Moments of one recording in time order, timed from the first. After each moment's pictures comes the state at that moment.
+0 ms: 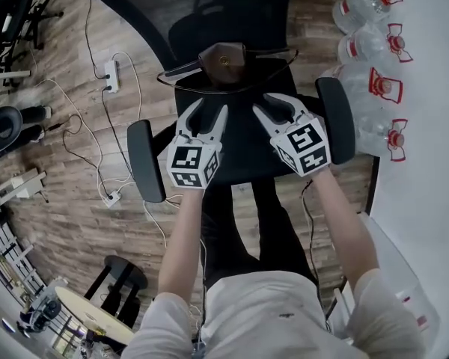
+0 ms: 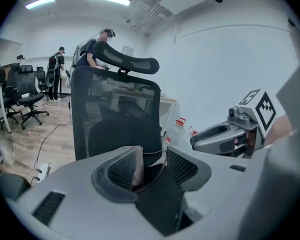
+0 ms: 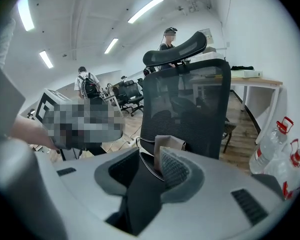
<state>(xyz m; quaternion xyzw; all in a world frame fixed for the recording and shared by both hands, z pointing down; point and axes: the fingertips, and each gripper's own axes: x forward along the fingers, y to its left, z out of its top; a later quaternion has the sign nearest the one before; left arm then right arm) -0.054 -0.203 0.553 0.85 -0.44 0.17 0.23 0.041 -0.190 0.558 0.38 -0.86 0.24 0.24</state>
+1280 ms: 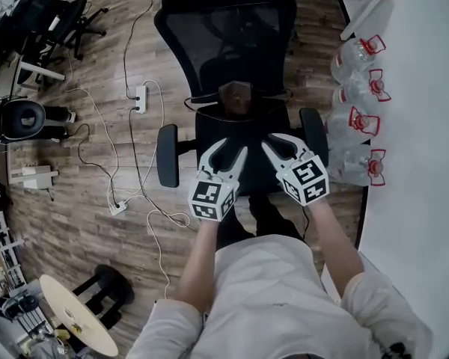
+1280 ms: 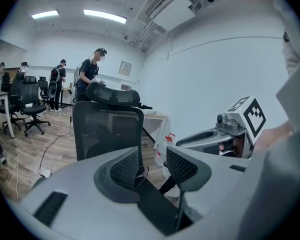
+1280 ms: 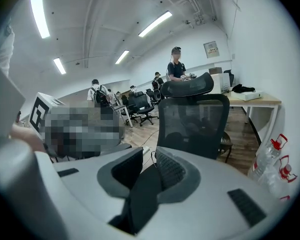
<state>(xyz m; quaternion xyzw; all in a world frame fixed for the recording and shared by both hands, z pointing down) -0.017 -0.106 0.385 0.86 -0.46 0.12 0.20 0.054 -0.114 0.402 0.36 -0.89 0.20 0.20</state>
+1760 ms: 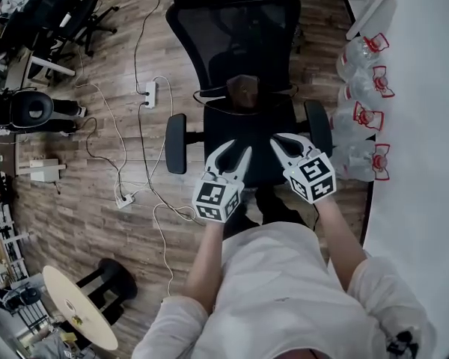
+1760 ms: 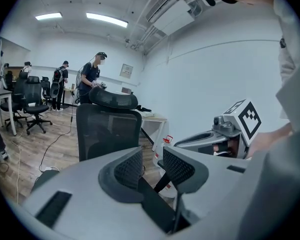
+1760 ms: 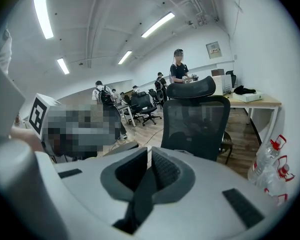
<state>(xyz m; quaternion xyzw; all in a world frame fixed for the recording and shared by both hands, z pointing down) -0.018 -0.061 0.360 0.86 -0.46 0.10 0.20 0.056 -0.076 0.381 0.35 -0.89 0.20 0.20</state>
